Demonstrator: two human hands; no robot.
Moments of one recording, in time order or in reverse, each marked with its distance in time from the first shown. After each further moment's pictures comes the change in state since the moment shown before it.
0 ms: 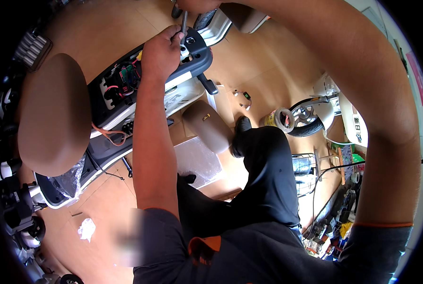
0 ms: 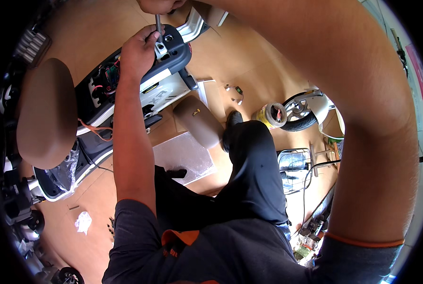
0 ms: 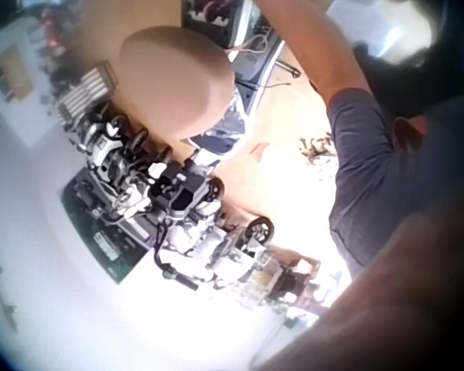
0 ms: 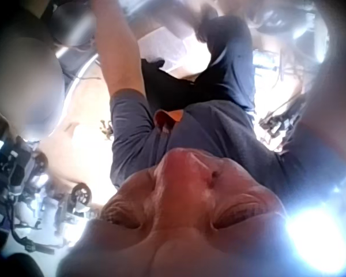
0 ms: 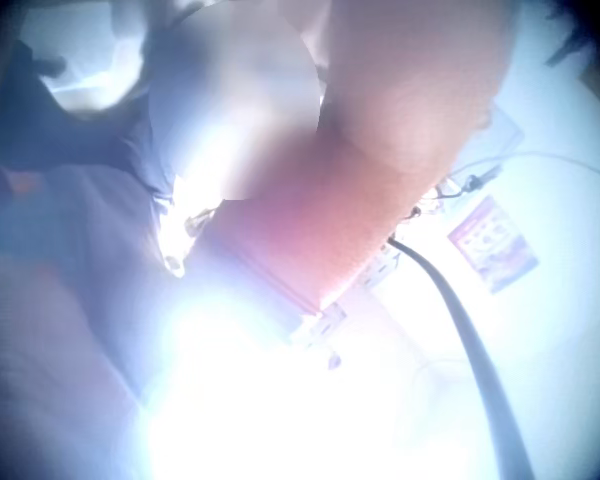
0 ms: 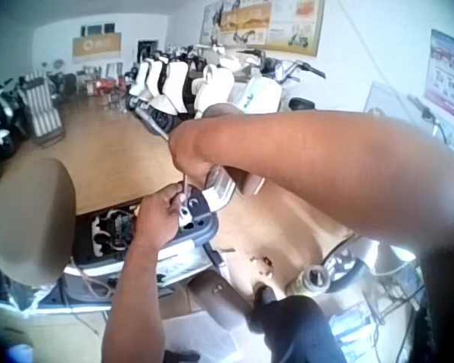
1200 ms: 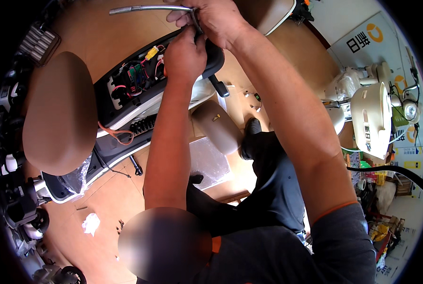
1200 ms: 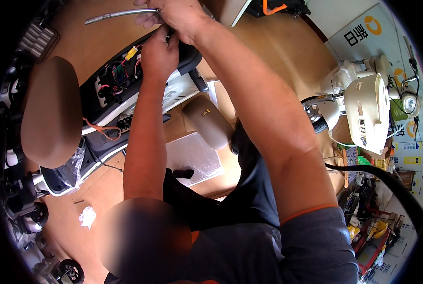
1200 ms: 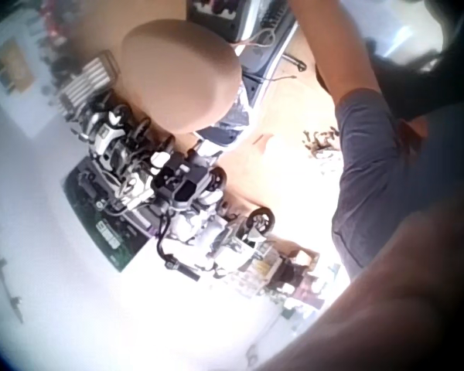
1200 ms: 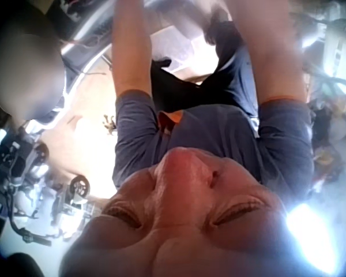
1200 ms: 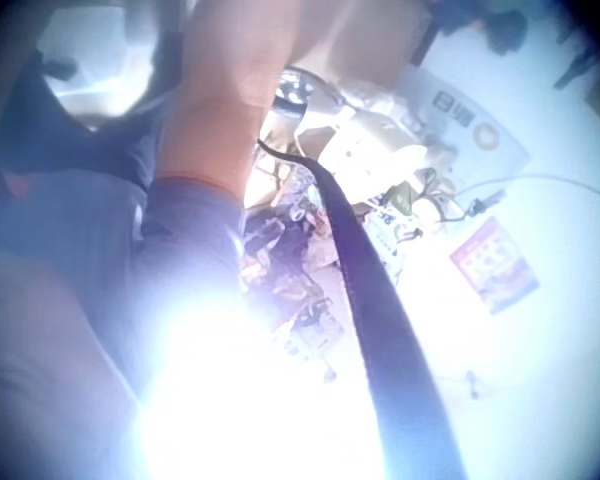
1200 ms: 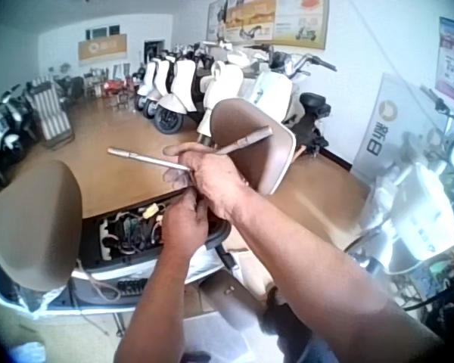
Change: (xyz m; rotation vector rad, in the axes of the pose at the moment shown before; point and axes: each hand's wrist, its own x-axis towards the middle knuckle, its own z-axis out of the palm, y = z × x) left_hand -0.014 0.015 0.029 0.156 0.144 0.007; right_hand -0.011 -0.024 0.071 1.808 0.412 0.111
